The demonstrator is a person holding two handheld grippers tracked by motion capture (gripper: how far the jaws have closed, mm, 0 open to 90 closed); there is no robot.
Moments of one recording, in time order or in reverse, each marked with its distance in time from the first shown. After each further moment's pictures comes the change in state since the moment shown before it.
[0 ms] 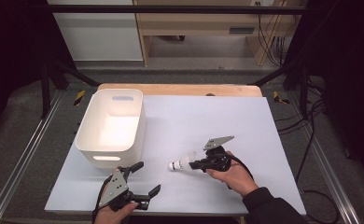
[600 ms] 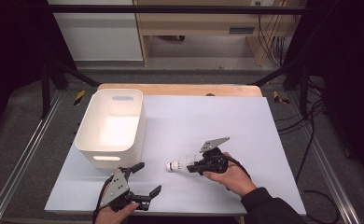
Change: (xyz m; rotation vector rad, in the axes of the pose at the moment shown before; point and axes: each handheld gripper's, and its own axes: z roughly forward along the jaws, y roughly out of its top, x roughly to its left) left arm -0.001 0.000 0.001 0.013 -0.001 0.000; right arm 0.005 0.000 0.008 0.041 -0.001 -0.017
